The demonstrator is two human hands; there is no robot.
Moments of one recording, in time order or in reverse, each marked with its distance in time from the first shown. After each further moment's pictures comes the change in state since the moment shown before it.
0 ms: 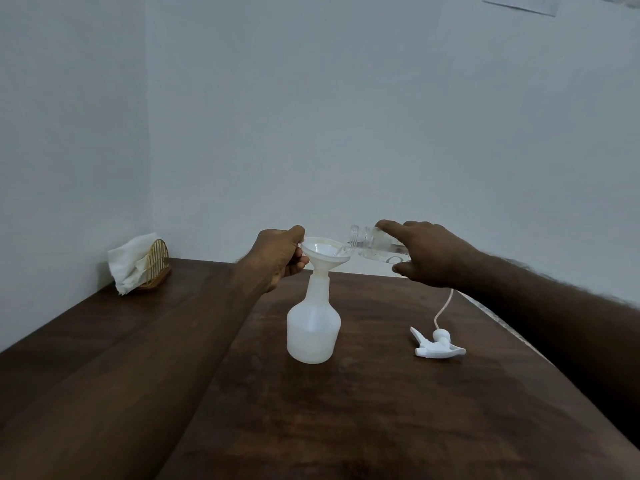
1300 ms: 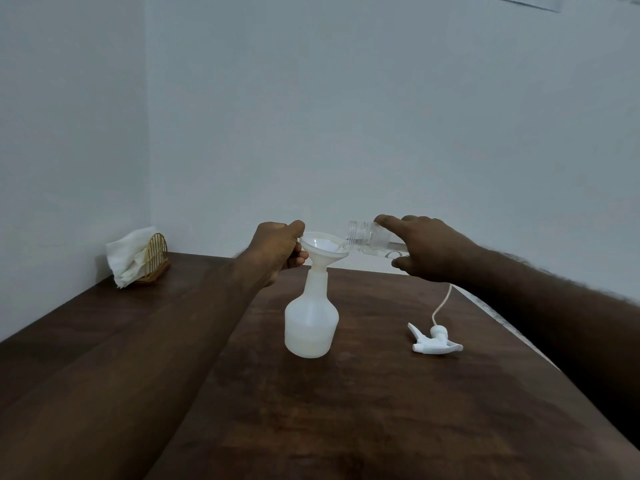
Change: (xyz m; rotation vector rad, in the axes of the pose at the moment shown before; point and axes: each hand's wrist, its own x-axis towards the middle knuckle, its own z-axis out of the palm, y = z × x) left_hand 0.003 -0.001 0.001 0.073 0.030 0.045; right_hand 0.000 -0.002 -0.005 -0.035 -0.001 -0.013
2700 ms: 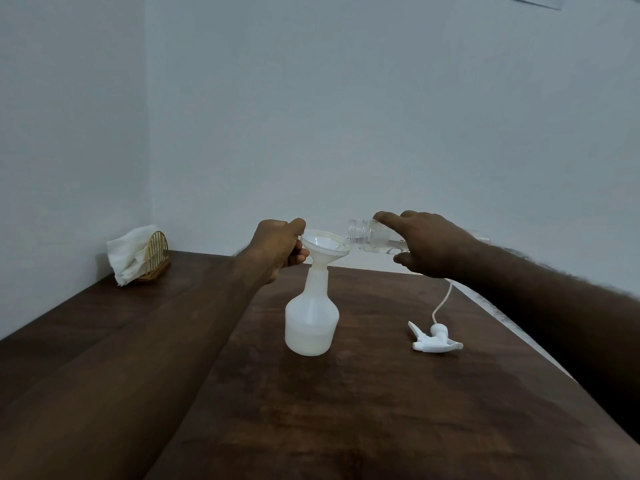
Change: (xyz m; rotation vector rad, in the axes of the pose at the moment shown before) left_hand 0.001 0.000 0.001 -0.003 0.004 0.001; right_hand 0.001 0.000 -0.004 -0.060 0.000 -0.016
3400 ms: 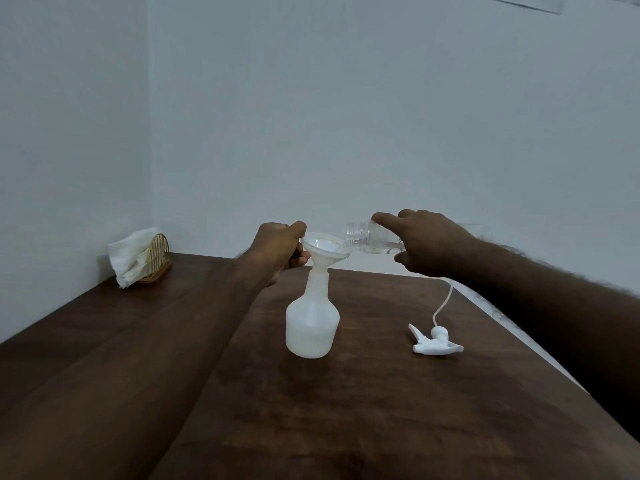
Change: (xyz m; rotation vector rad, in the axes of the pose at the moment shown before) left_hand -0.002 0.001 -0.001 -0.017 -0.008 -0.002; right_hand 0.004 -0.001 -0.003 -0.078 0.000 0.006
